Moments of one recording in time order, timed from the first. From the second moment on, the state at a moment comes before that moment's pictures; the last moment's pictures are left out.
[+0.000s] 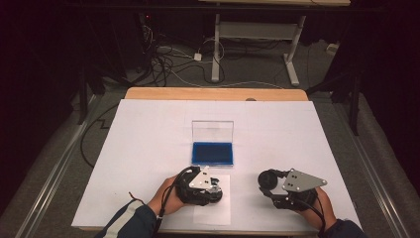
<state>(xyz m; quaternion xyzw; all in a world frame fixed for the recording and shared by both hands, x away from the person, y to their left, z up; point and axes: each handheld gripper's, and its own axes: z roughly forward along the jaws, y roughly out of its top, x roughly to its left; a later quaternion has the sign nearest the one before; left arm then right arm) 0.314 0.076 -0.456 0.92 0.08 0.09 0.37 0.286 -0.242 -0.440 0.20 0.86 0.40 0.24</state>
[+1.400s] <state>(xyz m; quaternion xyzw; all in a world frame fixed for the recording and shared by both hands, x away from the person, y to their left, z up) 0.315 0.073 -0.458 0.93 0.09 0.09 0.36 0.285 -0.242 -0.439 0.20 0.86 0.40 0.24</state>
